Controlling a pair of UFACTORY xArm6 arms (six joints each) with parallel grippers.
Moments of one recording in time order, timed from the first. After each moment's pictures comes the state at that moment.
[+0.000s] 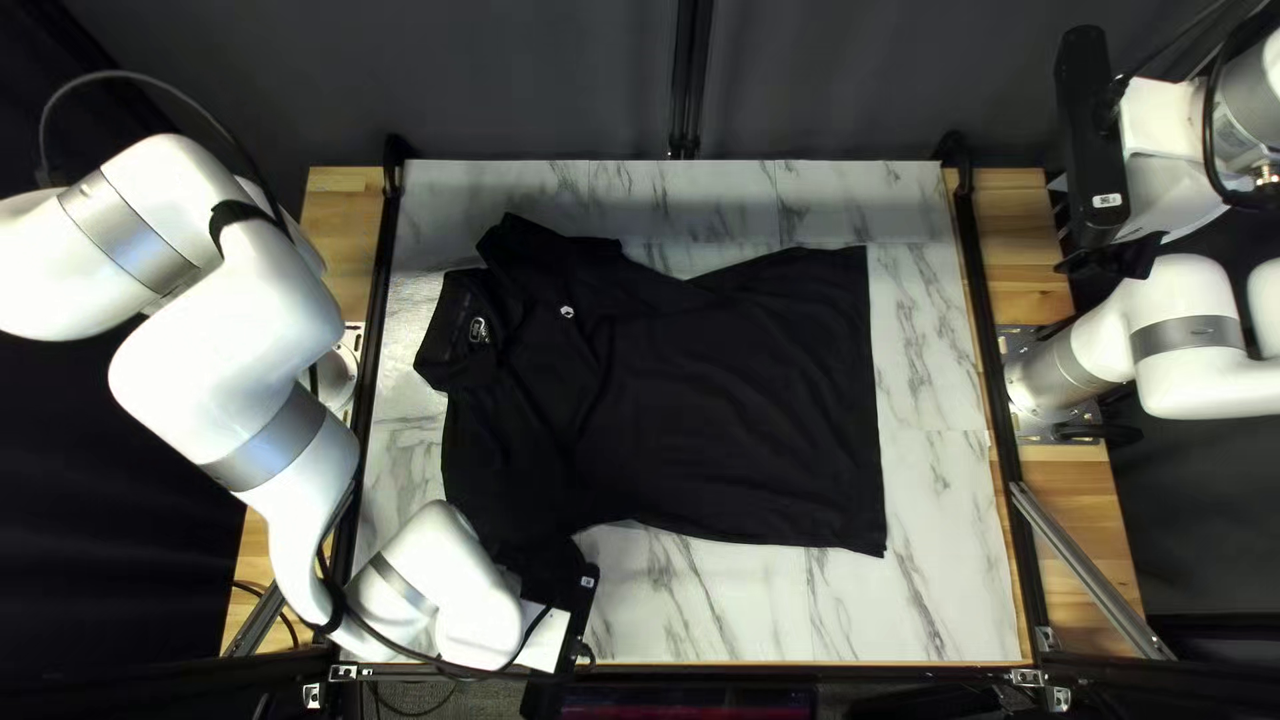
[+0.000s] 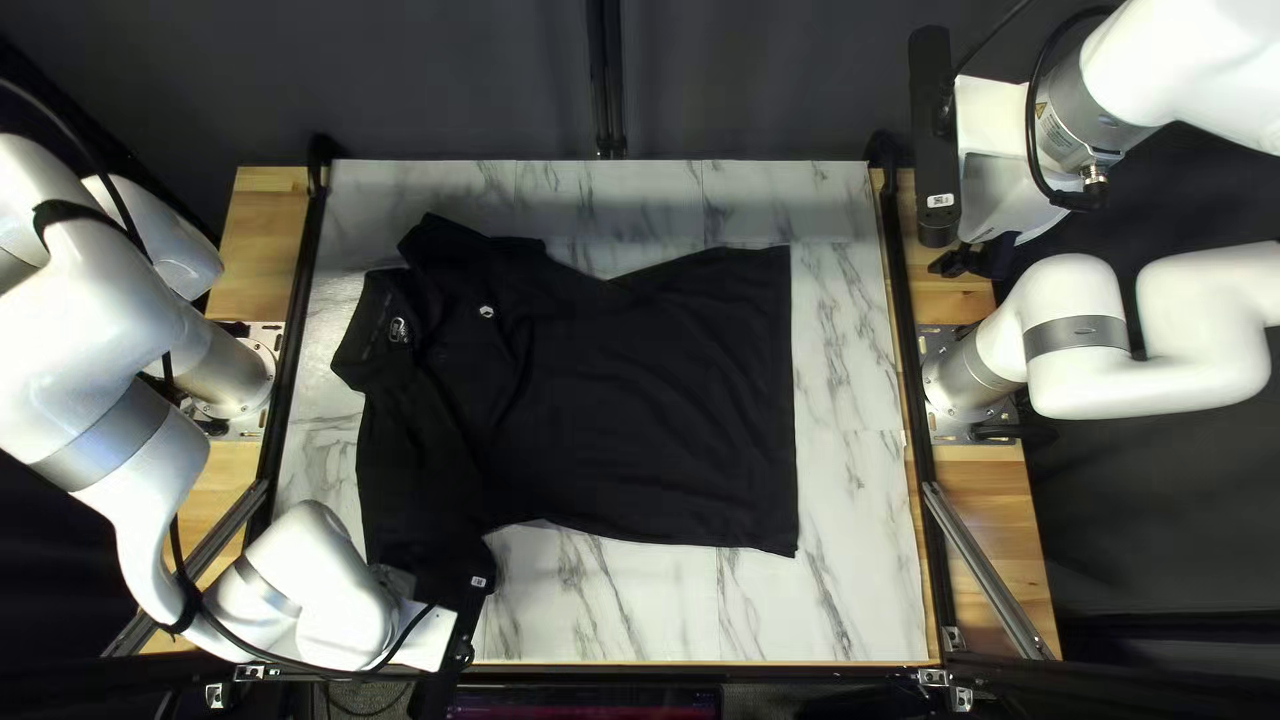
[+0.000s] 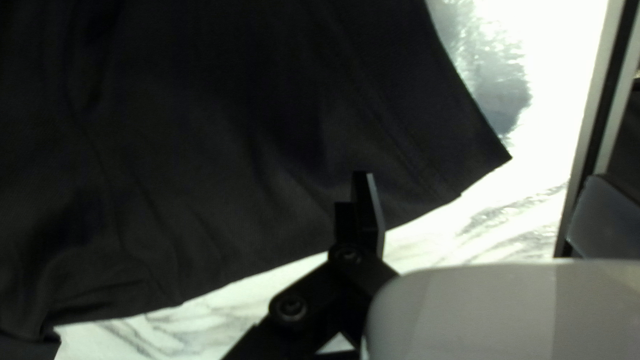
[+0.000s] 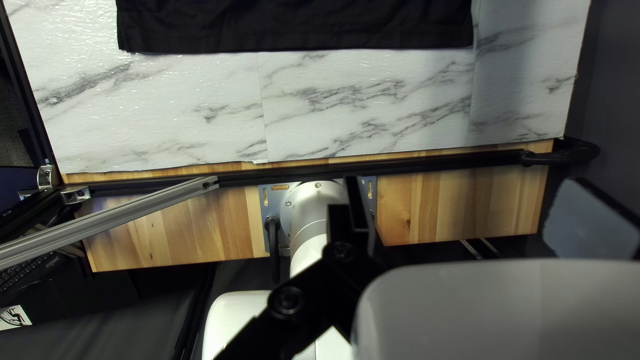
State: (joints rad) left arm -0.80 0.24 -0.90 -0.16 0.83 -0.42; right arm -0.06 -1.09 -0.81 -0.08 1.75 -0.05
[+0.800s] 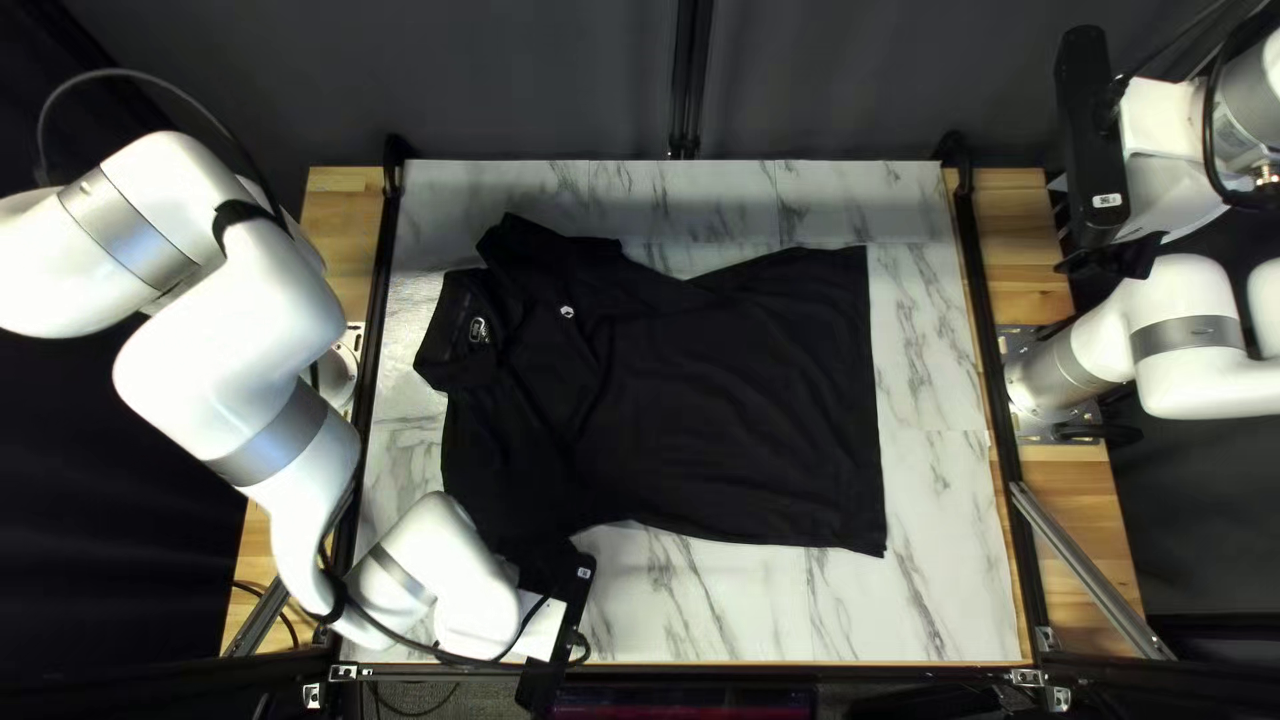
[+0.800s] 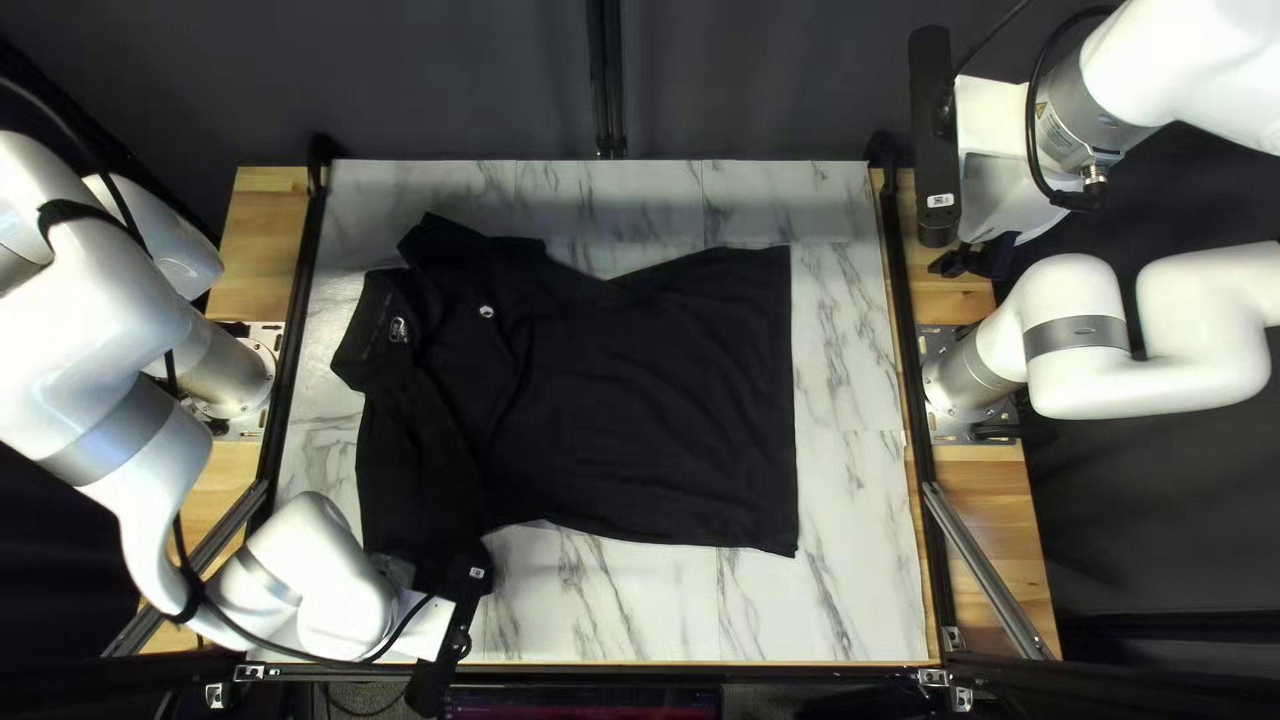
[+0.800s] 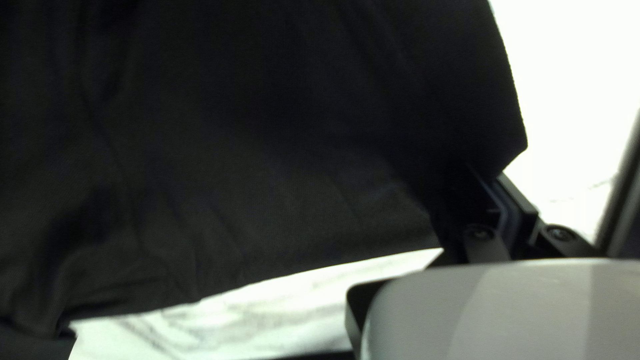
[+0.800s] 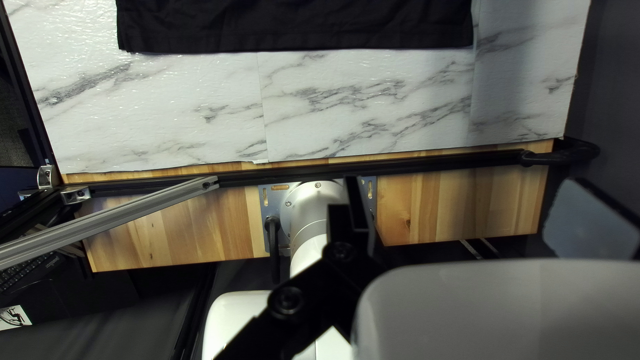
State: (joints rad) left arm -0.81 0.19 -0.92 -0.12 0.92 -0.46; right arm -0.06 -1.09 -0.81 -0.08 1.75 -0.05
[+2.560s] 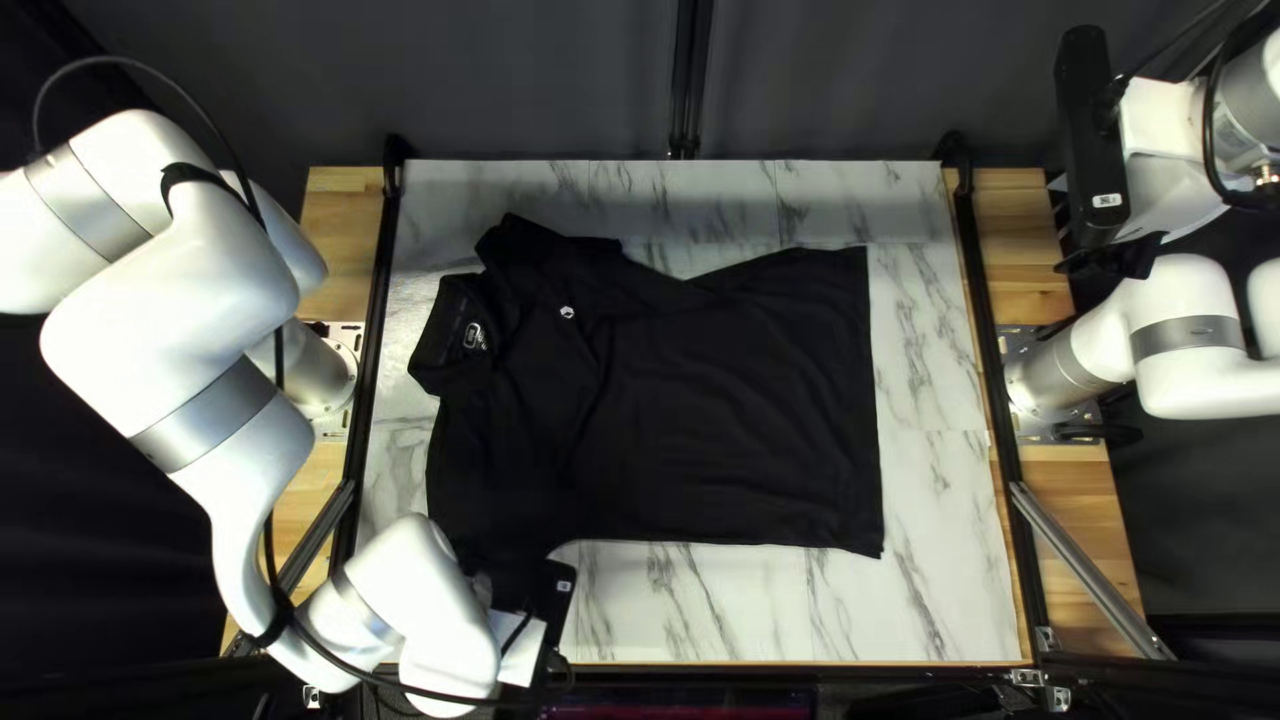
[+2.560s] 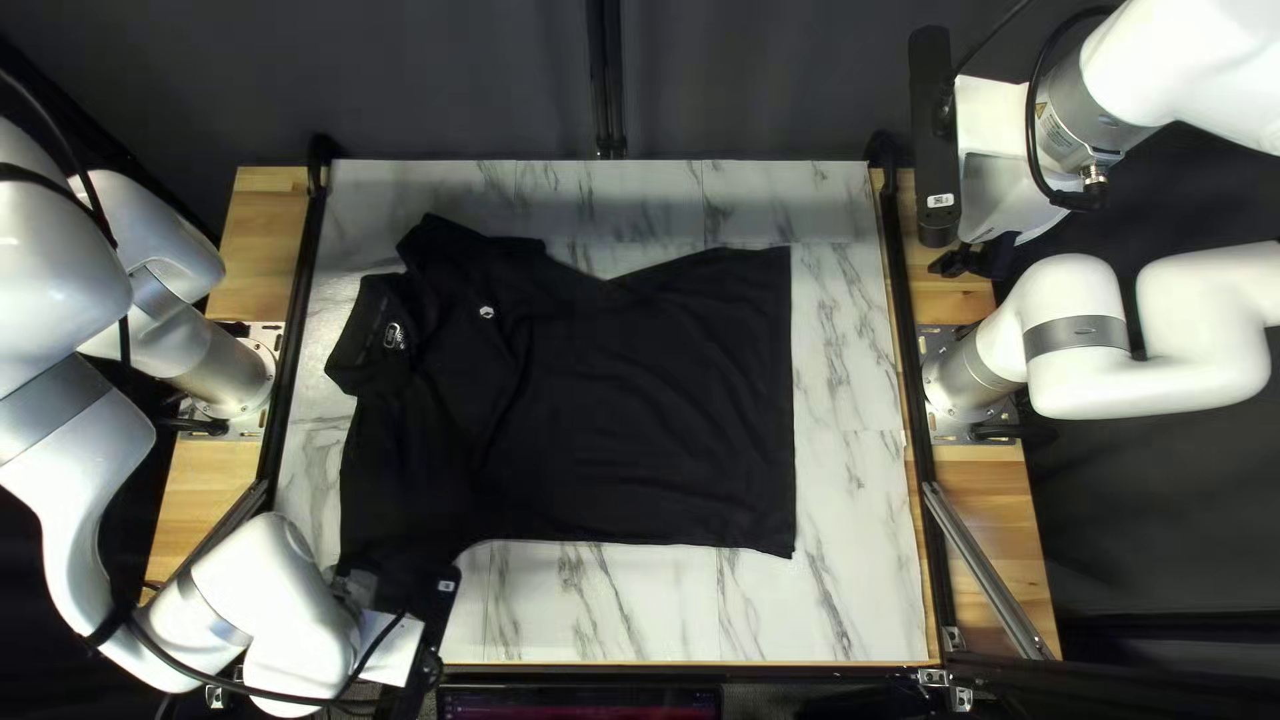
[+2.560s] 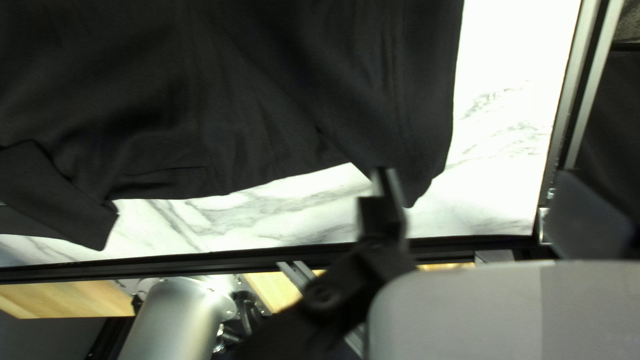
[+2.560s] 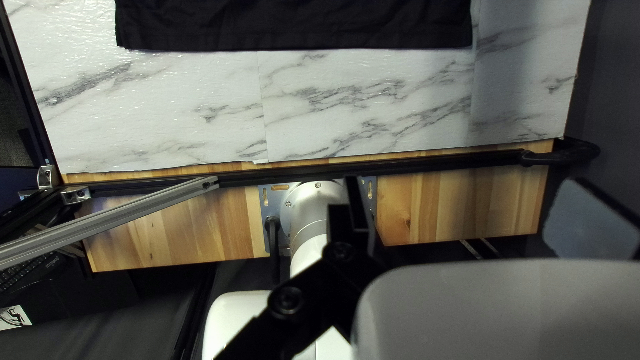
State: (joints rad) left arm -0.83 0.15 -1.07 -0.08 1.21 -0.57; right arm -0.06 -1.09 -0.81 -0.08 1.75 -0.05
